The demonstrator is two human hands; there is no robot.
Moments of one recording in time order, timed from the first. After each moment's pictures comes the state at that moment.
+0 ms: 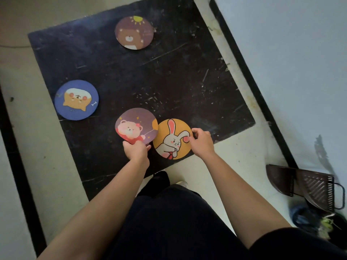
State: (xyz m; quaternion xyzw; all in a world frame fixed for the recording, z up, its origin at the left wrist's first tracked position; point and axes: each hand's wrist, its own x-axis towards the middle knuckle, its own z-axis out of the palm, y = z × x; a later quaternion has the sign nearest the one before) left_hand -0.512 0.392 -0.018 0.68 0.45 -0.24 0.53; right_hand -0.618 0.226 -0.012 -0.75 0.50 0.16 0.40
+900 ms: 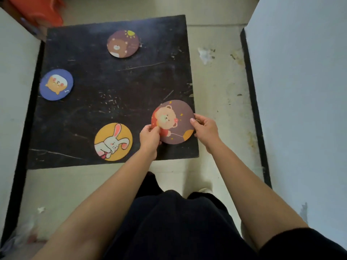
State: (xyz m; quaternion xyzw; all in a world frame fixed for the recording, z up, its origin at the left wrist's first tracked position) left_hand -0.617 0.094 0.036 0.72 0.34 -0.23 0.56; right_hand -0.647 -0.081 0.021 -0.69 0.32 0.09 0.64
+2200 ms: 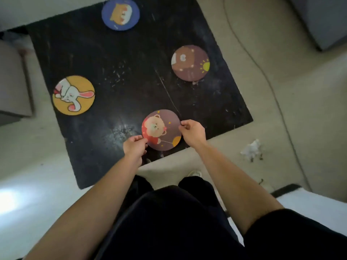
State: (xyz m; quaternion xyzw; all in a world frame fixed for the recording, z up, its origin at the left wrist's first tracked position) left_hand -0.423 -0.077 -0.041 0.32 0.75 0.12 0.56; right_hand -0.235 -0.149 -0.037 -0.84 -0.22 0.43 0.26
